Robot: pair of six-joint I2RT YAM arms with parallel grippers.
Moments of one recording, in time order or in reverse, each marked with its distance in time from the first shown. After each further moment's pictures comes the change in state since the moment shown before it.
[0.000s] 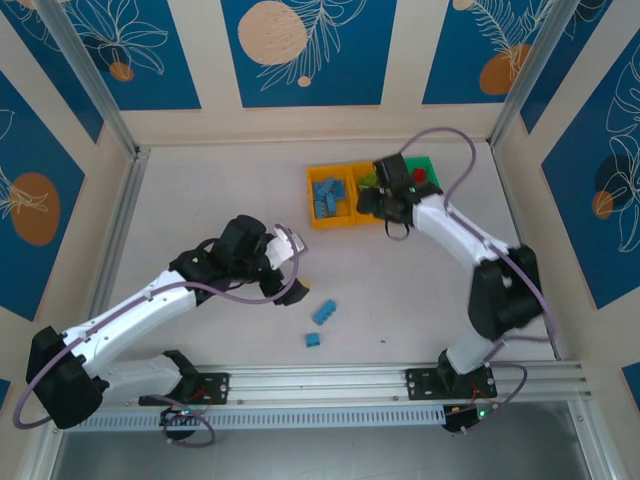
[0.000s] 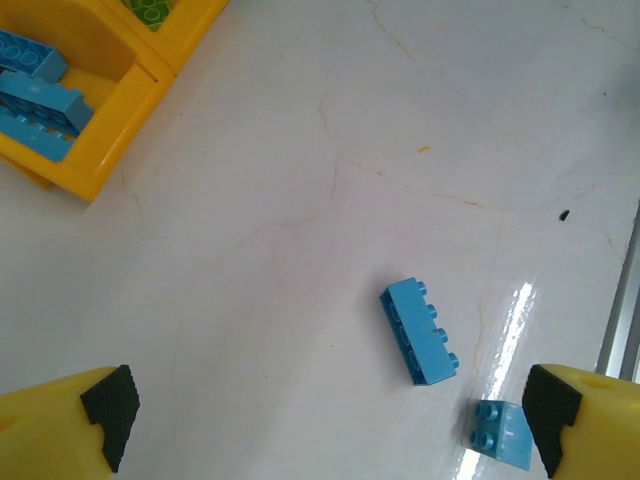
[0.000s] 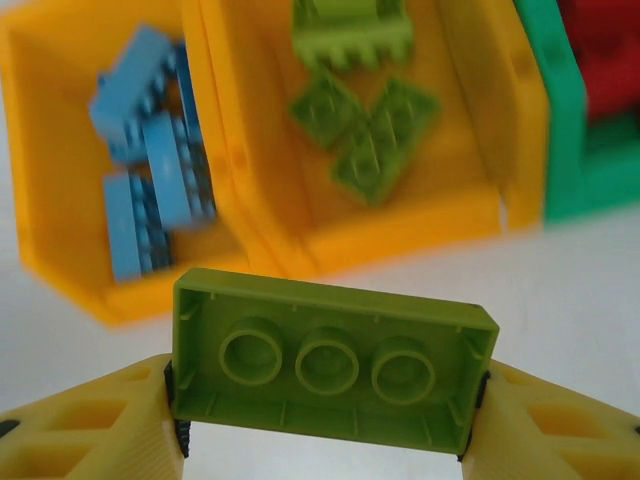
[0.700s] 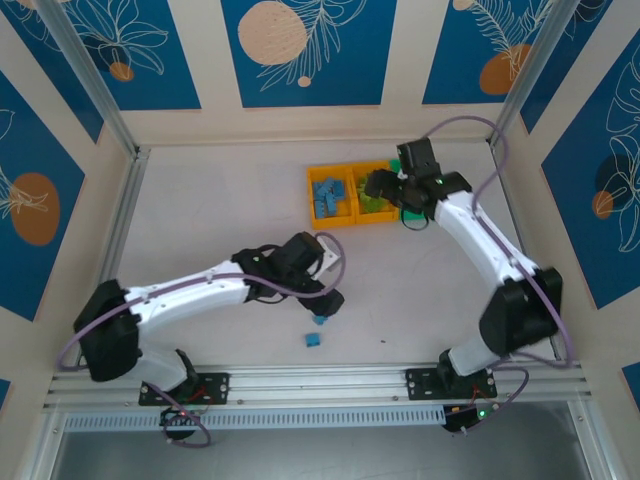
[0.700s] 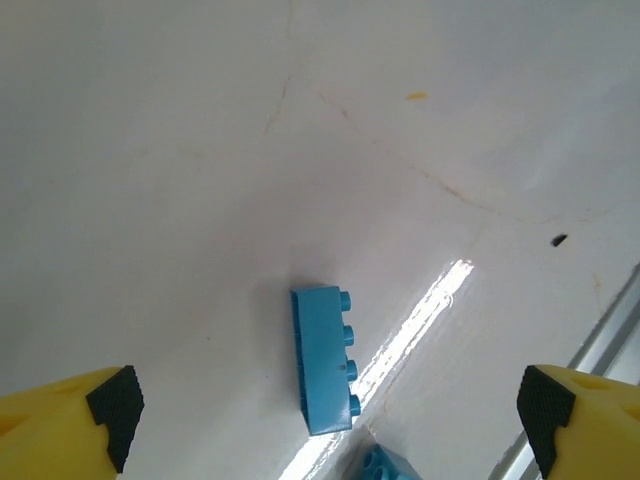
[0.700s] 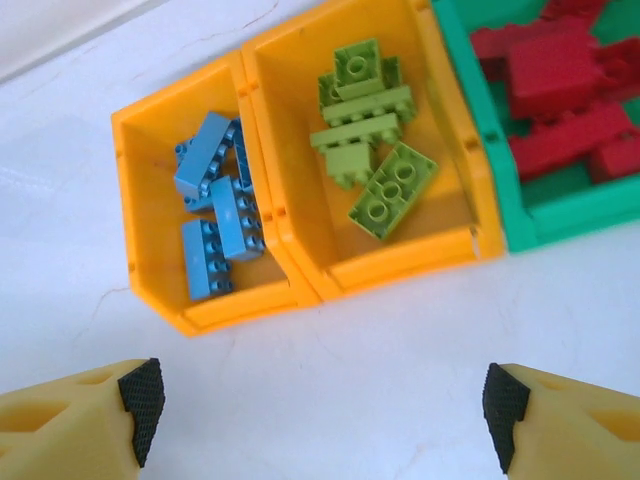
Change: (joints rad) left arm -0.251 0.351 0.149 -0.053 -0.202 -0.446; right arm -0.071 -0.237 -0.029 -0.117 -0.079 0.030
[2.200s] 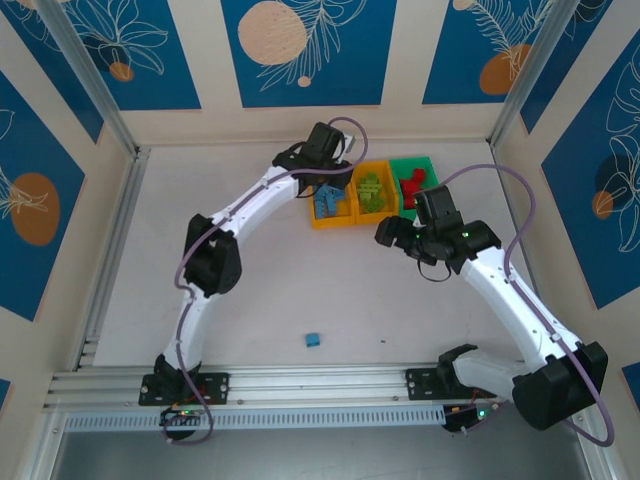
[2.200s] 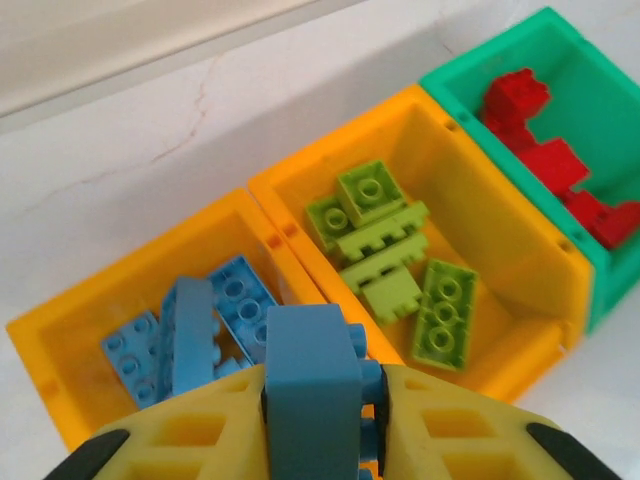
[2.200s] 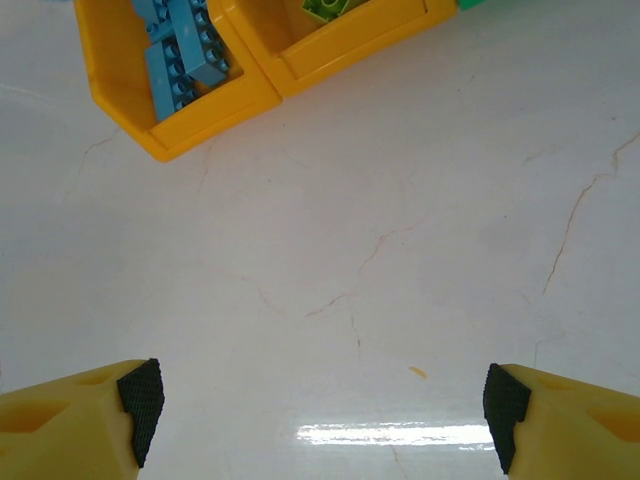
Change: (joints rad) left arm 0.370 0.822 1.176 -0.080 -0.061 0.094; right arm 0.070 -0.330 -0.259 -0.165 -0.055 0.098
